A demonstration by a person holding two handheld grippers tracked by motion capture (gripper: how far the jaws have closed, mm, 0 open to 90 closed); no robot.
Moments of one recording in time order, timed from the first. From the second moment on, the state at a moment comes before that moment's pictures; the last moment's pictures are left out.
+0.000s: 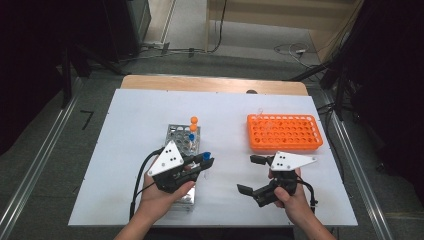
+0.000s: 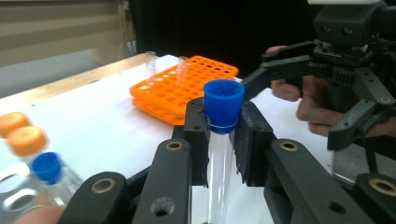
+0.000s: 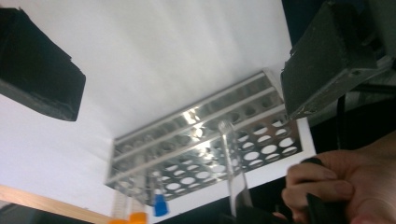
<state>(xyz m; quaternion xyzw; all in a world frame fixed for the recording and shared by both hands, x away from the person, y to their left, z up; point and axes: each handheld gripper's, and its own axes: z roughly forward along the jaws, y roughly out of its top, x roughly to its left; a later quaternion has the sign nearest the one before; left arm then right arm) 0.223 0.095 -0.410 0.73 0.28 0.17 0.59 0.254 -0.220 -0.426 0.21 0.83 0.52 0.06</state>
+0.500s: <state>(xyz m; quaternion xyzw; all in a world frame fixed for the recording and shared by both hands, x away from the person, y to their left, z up) 0.246 0.126 -0.401 0.71 0.32 0.21 0.60 0.253 -0.268 -0.432 0.26 0.82 0.51 0.08</state>
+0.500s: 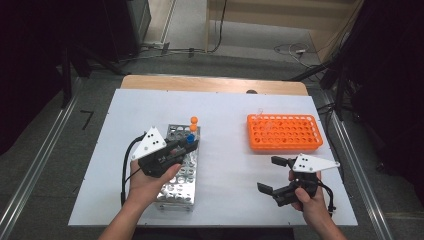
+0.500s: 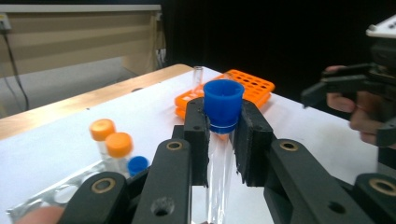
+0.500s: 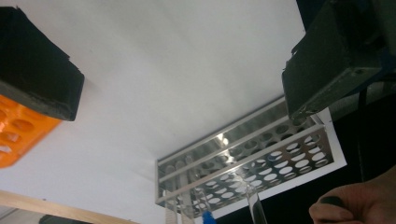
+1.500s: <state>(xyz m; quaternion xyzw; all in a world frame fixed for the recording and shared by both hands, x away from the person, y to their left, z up) 0.275 0.127 -0.431 0.70 0.35 0.24 0.57 0.251 -0.292 -0.441 0.28 0.81 0.50 0.09</state>
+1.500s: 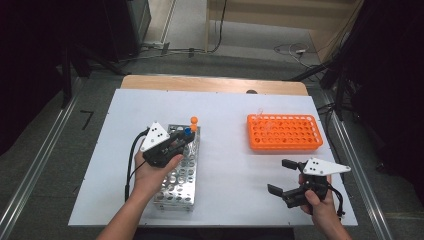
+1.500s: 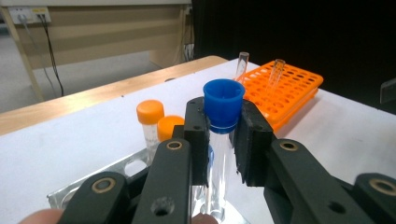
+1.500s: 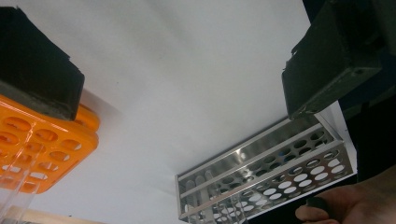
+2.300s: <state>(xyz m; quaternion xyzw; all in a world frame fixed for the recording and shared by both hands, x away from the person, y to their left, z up) 0.272 0.114 -0.435 0.74 0.37 0.22 0.52 0.252 -0.294 -0.441 0.28 0.81 0.50 0.09</state>
